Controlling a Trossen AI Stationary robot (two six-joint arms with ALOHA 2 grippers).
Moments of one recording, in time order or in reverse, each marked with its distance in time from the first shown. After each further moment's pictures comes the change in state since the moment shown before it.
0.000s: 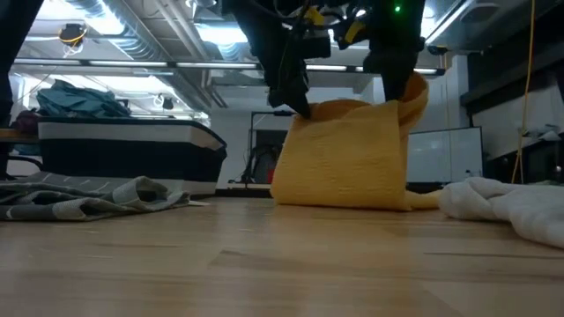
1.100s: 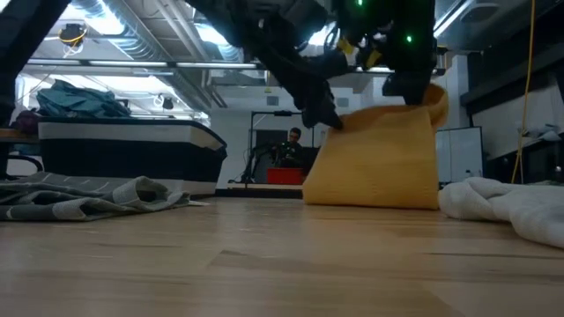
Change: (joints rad) left arm 0.139 0.116 0.001 0.391 0.259 0.181; right arm -0.196 -0.135 -0.187 0.000 0.080 -0.027
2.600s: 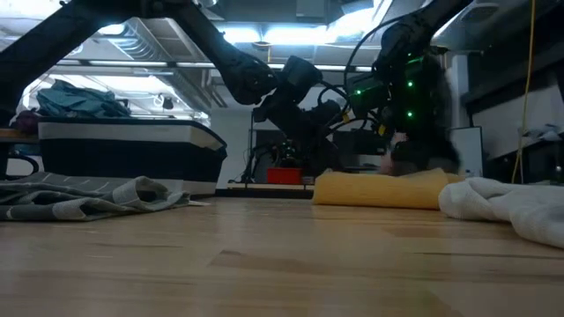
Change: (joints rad) left arm 0.157 0.219 0.000 0.311 0.100 -0.099; right arm -0.397 0.002 -0.331 0.445 0.075 -0.242
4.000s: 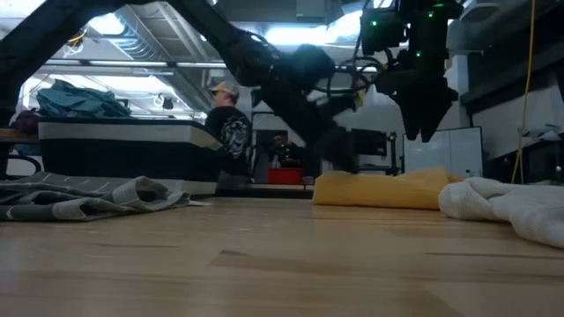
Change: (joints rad) left arm -0.110 -0.049 0.001 -0.232 0.242 -0.178; right arm 0.117 -0.266 0.045 -0.001 -0.678 0.072
